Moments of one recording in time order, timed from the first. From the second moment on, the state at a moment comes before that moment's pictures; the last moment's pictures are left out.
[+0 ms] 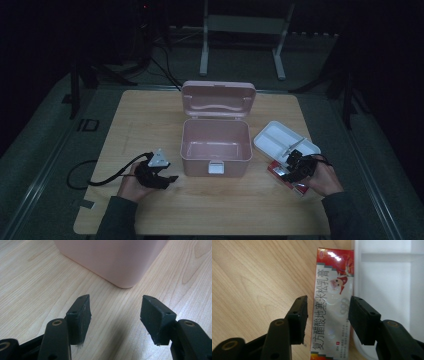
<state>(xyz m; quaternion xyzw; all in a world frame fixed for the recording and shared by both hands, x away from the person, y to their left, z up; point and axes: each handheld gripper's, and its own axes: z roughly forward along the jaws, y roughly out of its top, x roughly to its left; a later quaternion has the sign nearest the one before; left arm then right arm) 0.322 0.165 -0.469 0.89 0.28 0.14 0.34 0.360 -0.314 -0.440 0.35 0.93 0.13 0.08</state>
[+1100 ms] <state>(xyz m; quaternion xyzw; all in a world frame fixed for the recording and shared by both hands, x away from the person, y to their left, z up) 0.322 0.165 -0.469 0.89 0.28 0.14 0.34 0.322 -0.344 -0.442 0.38 0.91 0.12 0.09</state>
